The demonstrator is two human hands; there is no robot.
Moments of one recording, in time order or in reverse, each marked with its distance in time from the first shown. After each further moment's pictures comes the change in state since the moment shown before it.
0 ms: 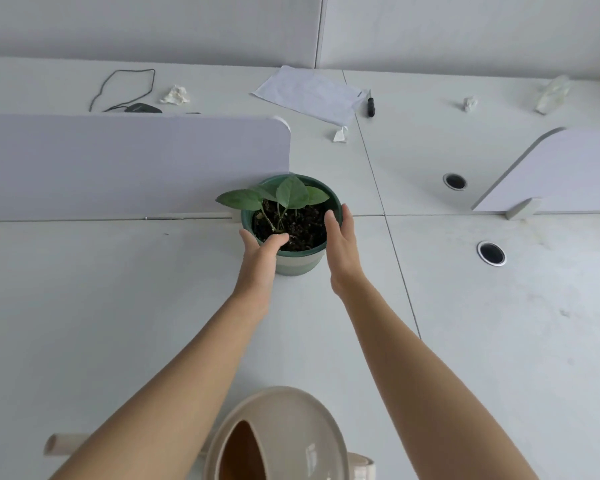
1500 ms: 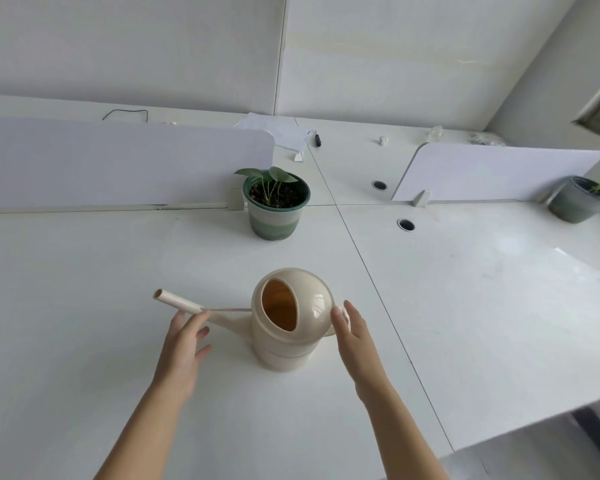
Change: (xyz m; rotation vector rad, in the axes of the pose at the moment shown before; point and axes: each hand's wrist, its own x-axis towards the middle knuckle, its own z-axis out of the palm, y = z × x) left_hand -0.182 -0.095 -0.170 -0.161 0.027 -0.027; right_hand -0.294 0.077 -0.027 -0.379 0.184 0.033
